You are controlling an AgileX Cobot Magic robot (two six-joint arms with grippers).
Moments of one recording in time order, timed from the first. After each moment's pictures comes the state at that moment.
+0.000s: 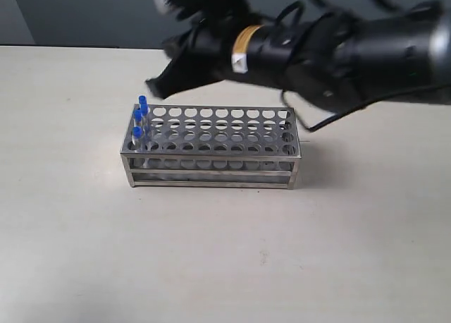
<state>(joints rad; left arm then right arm) 0.15 0.00 0.00 0.47 0.29 -0.51 0.85 1.67 -1.09 -0.36 -0.16 0.24</state>
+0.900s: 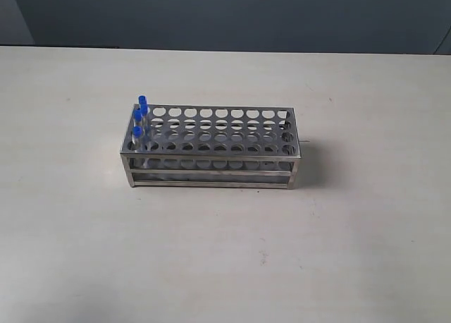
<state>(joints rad) 0.15 0.00 0.00 0.47 0.29 -0.51 0.35 0.26 -0.48 -0.29 0.40 0.24</state>
